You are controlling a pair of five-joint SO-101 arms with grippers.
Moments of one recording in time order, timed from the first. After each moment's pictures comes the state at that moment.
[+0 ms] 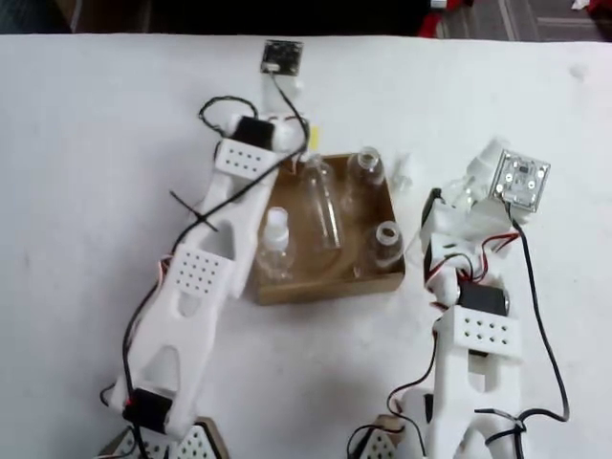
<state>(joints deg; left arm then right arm) 12.0 78.4 -89.1 75.1 14.5 7.8 -45.5 64.4 21.1 -6.9</state>
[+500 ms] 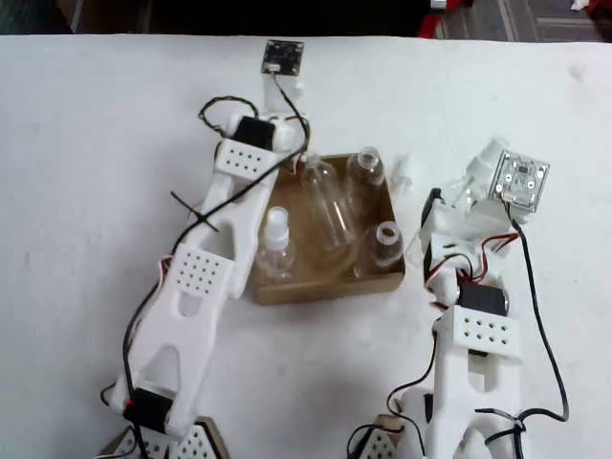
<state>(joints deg) 12.2 78.4 -89.2 75.1 13.6 7.8 -45.5 64.4 21.1 -6.9</state>
